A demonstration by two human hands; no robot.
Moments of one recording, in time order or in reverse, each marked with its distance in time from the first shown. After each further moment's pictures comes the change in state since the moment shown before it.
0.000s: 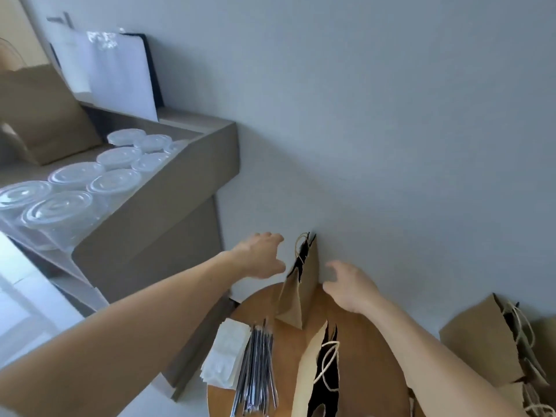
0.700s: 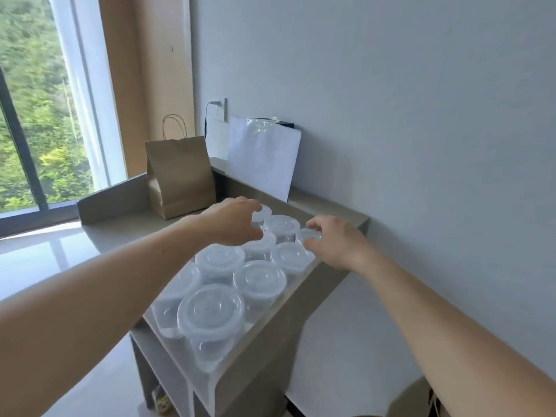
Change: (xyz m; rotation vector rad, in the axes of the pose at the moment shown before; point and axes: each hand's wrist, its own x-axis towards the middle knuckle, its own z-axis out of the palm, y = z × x) left_hand -0.044 -0.314 -0.240 0.026 0.417 -0.270; right_hand 0.151 -0.399 -0.058 -0.125 0.186 -0.507
